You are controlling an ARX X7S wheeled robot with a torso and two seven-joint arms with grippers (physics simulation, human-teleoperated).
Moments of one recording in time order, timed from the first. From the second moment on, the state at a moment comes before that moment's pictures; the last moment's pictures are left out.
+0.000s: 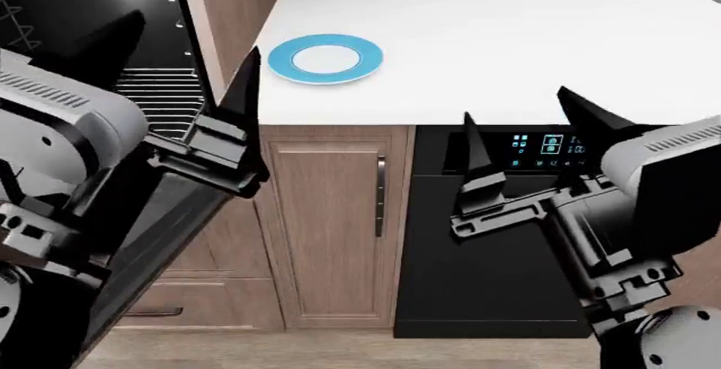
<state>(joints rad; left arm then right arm) -0.74 -0.38 -0.17 0.95 -0.88 -1.19 -0.21 0.52 0.49 0.02 -0.96 0.77 1.02 0.34</state>
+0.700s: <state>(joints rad) -1.26 -0.55 -0.21 0.87 -1.23 -1.38 -0.35 1.21 0.78 -0.05 -0.91 1.52 1.32 0.72</state>
